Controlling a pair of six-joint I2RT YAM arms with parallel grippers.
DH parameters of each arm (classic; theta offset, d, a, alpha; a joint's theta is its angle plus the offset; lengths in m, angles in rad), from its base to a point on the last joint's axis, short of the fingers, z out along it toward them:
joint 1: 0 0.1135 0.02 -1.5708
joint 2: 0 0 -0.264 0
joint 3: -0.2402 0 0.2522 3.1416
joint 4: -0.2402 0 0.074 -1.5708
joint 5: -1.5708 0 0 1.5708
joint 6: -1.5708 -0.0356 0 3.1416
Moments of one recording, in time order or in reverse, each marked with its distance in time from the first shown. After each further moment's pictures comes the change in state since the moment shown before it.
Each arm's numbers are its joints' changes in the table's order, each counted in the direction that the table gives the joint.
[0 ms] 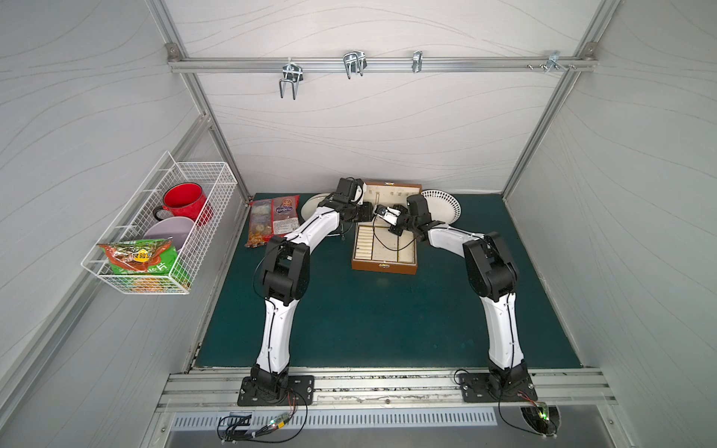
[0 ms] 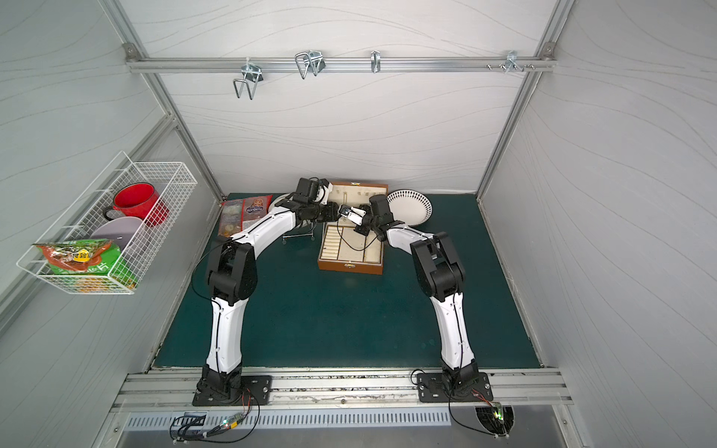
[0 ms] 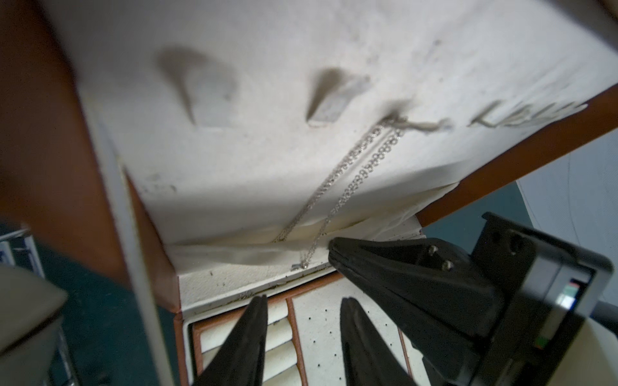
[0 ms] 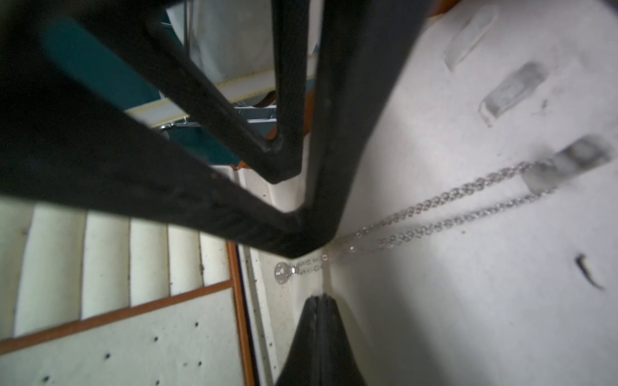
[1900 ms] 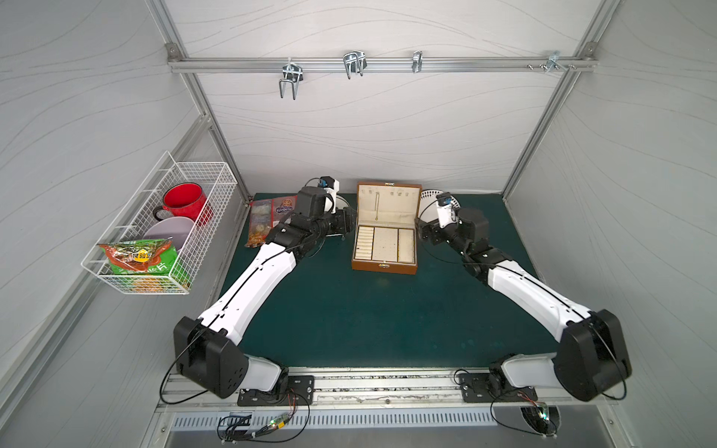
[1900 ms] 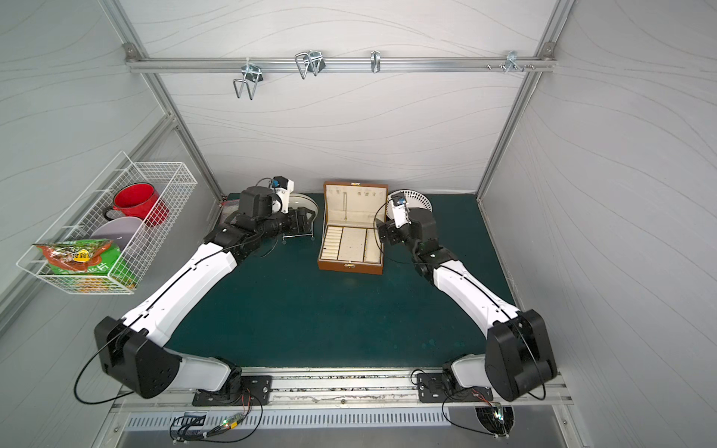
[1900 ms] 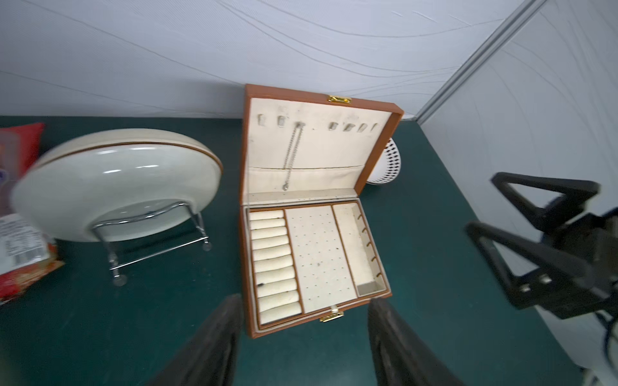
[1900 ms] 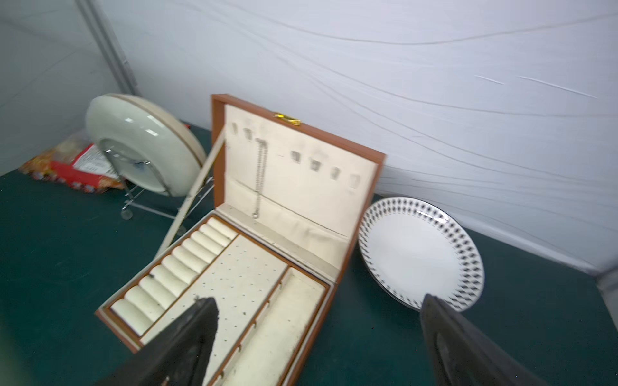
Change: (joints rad) left arm -0.020 -0.839 0.578 -0.026 0.245 -0.013; right arm -0.060 -0.921 0.667 -0.080 -0.403 -0.743
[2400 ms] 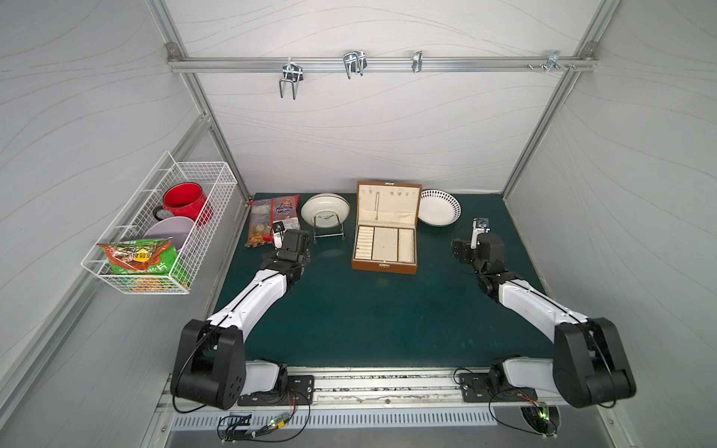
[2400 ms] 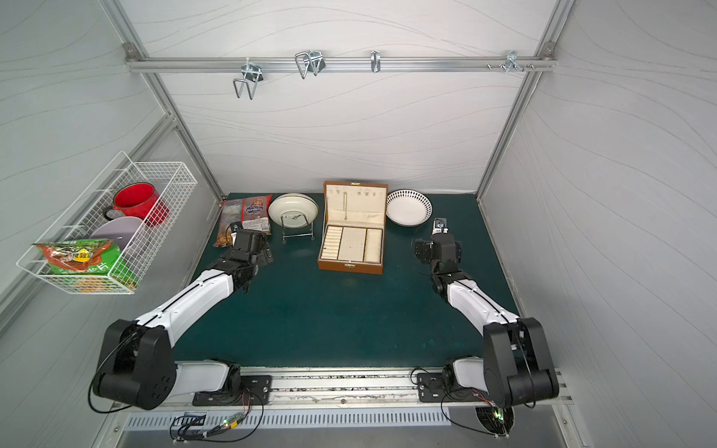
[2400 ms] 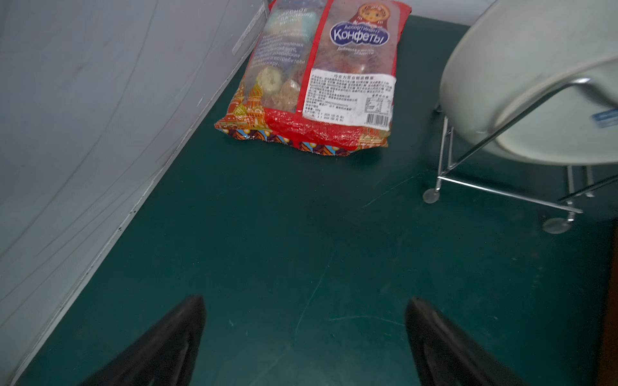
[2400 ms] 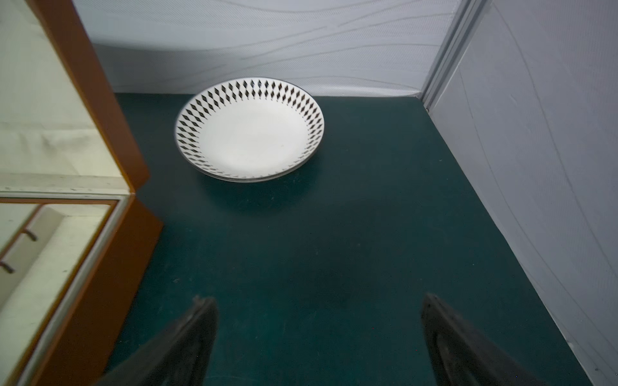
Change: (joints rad) left arm 0.199 0.000 0.501 0.181 0.612 0.082; right arm -0.205 0.039 0.273 0.102 -0.294 -0.109
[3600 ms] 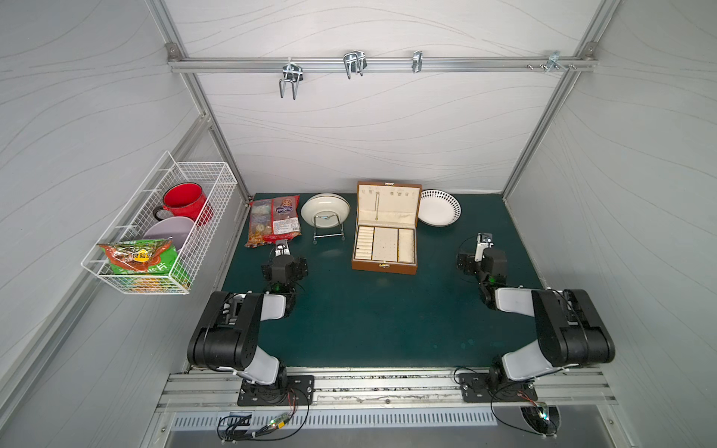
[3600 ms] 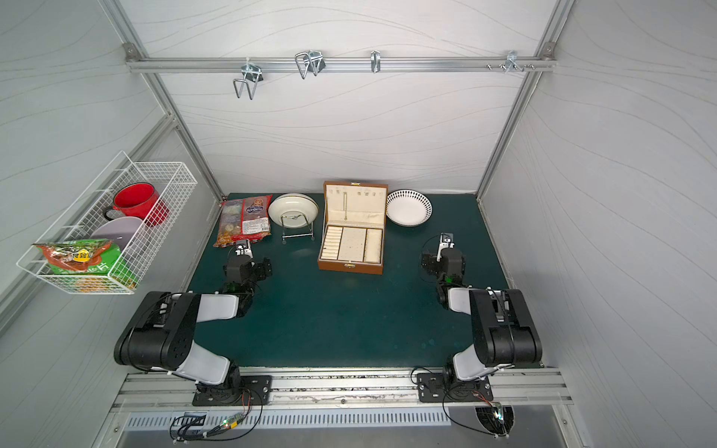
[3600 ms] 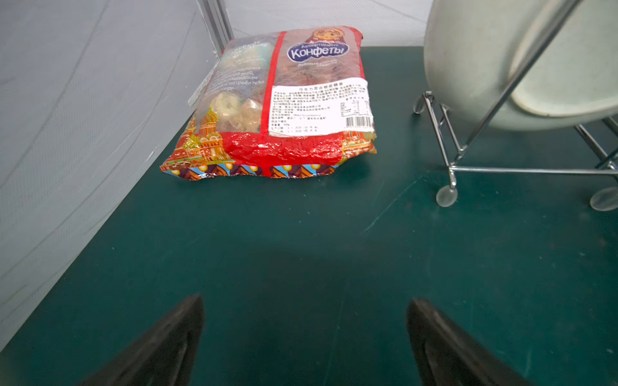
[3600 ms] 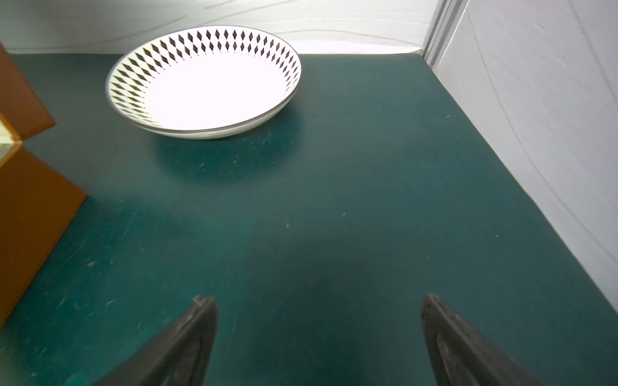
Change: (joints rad) left arm 0.148 0.181 0.401 0.962 -0.241 -0.347; right arm -0.133 0.182 0.208 0.436 0.163 0.025
